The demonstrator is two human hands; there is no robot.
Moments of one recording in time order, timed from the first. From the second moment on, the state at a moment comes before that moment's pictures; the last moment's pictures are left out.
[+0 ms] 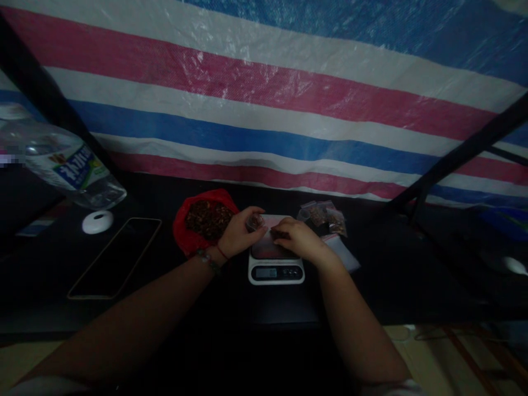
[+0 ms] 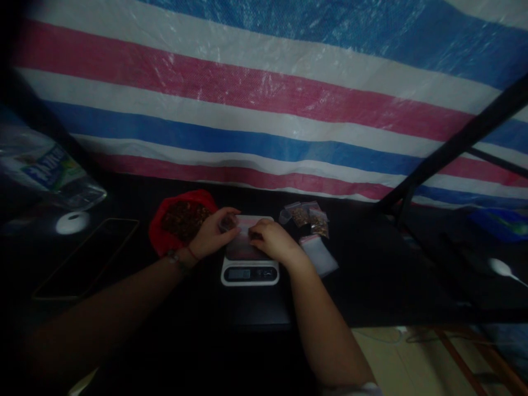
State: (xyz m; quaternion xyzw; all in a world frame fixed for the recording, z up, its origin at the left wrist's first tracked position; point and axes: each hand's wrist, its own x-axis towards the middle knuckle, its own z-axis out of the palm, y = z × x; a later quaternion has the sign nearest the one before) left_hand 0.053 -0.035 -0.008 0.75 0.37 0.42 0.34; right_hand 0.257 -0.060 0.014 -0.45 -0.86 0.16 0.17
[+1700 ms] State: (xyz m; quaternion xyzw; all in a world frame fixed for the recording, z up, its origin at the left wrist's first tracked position) left_hand 0.057 -0.040 -0.017 0.66 0.27 0.39 0.59; right_hand 0.238 -0.064 0.000 -0.45 -0.62 0.27 0.58
